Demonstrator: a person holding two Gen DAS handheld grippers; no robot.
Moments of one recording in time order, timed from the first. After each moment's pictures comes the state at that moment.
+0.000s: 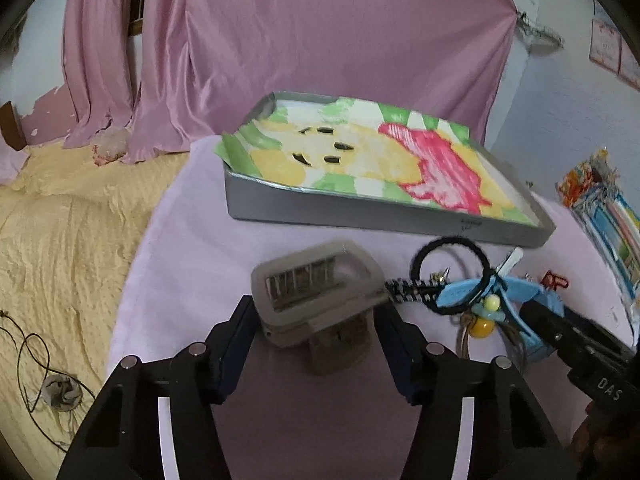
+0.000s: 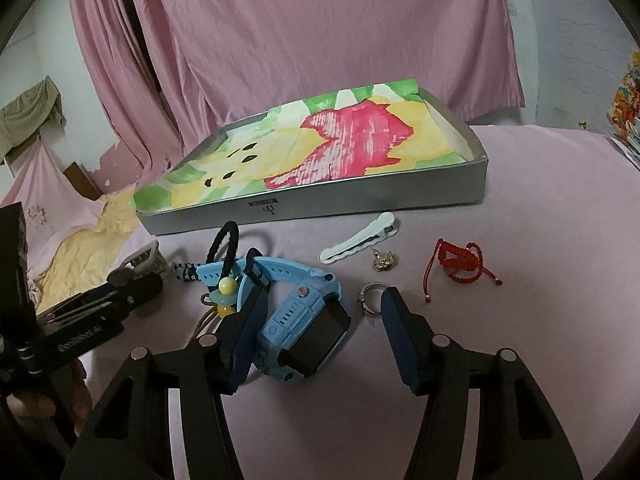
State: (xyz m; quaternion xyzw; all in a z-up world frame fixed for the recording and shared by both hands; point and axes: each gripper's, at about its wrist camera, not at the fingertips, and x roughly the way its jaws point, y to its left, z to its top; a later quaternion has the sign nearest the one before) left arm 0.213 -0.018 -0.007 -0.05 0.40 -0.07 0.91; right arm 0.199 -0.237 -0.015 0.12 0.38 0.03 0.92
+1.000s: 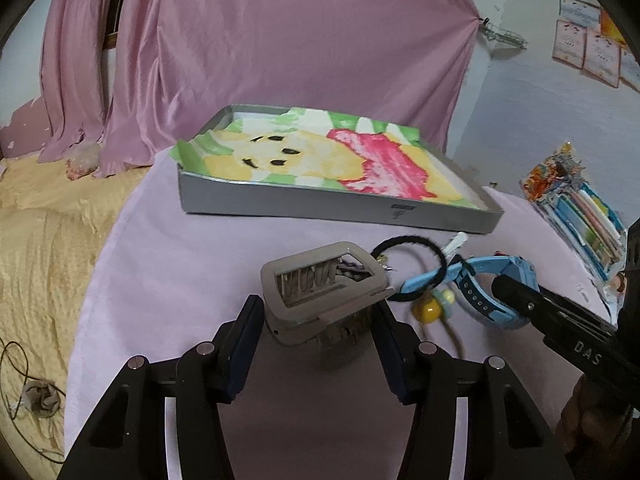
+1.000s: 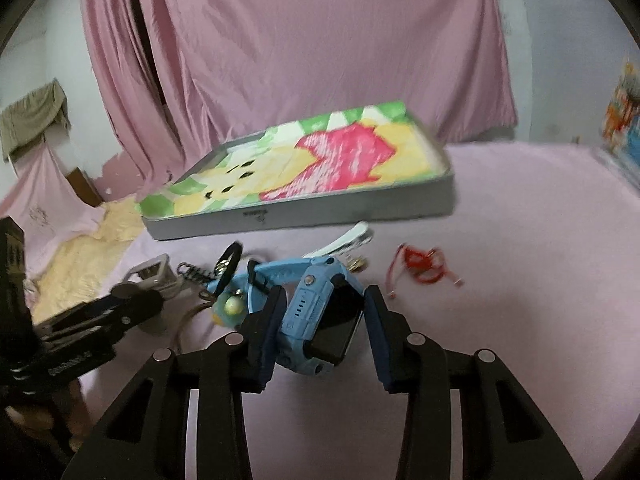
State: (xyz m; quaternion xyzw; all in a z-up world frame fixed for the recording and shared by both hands) left arm 0.180 -0.035 0.001 -0.06 0.37 -0.14 0.92; right arm 0.174 -0.255 -0.001 0.11 0.33 0.02 0.94
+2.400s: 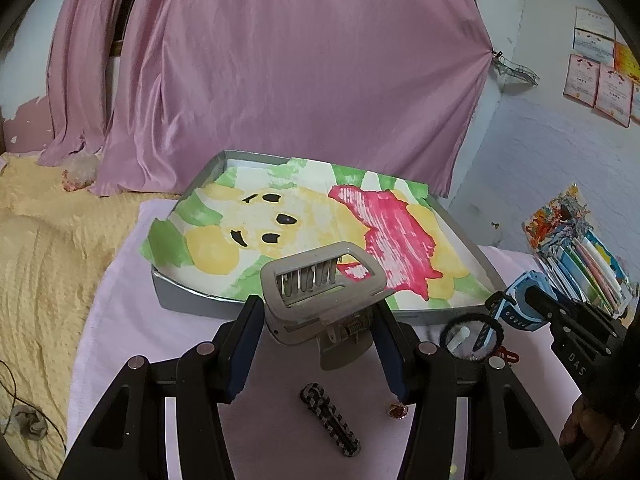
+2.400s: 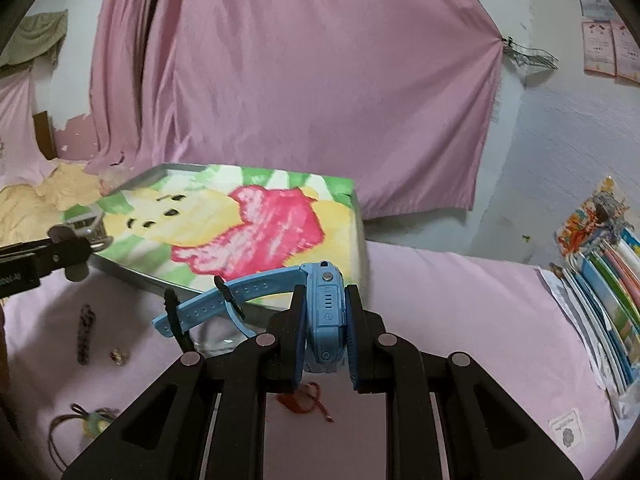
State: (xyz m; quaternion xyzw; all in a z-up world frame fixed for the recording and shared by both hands) left arm 0.240 -0.041 0.031 -0.10 0.33 -0.12 0.93; right arm 0.220 -0.287 0.047 -0.05 0.29 -0.07 0.95
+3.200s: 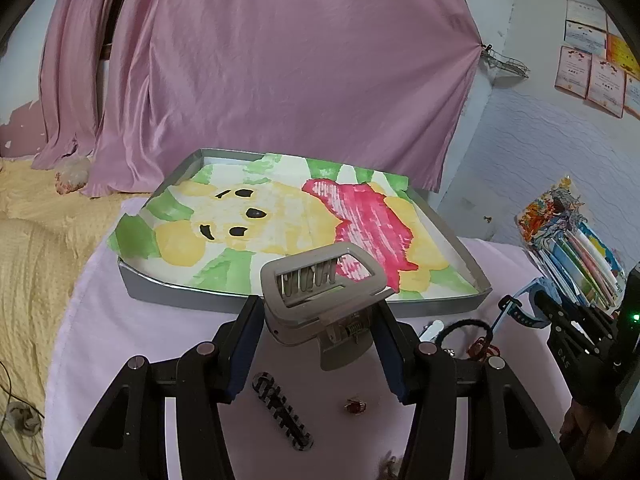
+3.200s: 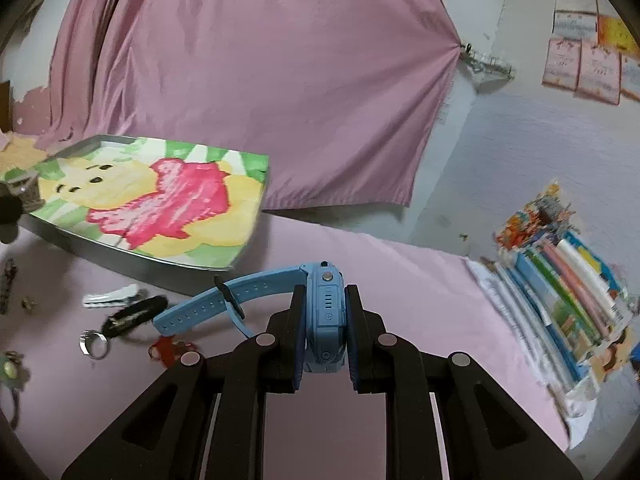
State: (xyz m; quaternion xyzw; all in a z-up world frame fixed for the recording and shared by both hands) left arm 0.230 -0.071 0.035 -0.09 0.33 -0.13 0.93; right arm 0.205 -0.333 0.039 -0.12 0.29 -0.17 0.94
